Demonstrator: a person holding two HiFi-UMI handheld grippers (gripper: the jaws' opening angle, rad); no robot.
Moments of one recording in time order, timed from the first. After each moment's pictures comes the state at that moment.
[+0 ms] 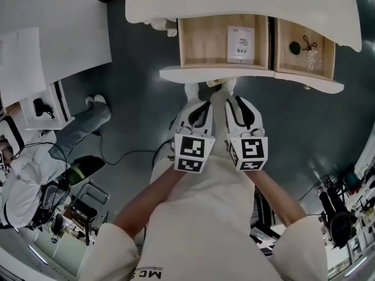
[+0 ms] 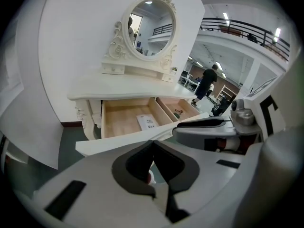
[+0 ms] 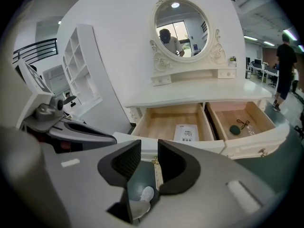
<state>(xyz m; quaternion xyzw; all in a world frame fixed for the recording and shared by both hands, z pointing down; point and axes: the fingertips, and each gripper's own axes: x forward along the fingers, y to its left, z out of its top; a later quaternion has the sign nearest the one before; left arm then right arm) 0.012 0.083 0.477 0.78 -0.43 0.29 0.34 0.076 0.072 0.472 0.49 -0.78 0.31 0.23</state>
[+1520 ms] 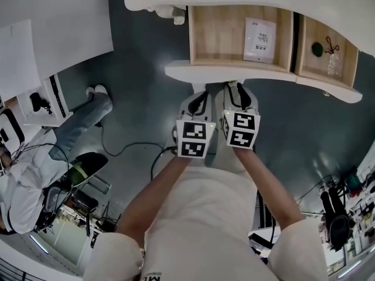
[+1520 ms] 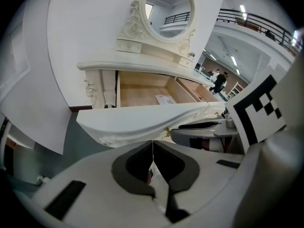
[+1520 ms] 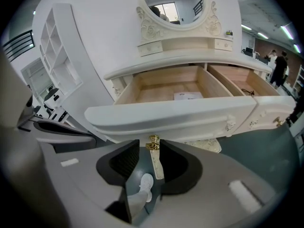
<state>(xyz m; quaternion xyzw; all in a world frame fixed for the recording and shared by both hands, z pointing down) -0.036 0.081 0.581 0.73 -0.46 0.34 0.39 0.043 0.060 0.606 0.51 -0.70 0.39 0.30</state>
